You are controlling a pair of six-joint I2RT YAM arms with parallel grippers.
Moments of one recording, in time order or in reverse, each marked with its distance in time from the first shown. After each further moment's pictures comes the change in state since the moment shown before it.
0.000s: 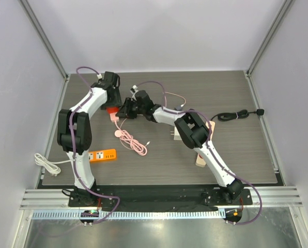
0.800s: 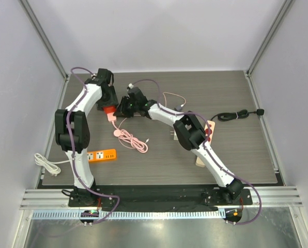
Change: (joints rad) left arm 0.064 0.010 0.083 -0.142 0.115 -0.020; right arm 0.031 0.057 0.240 -0.313 0.090 0.034
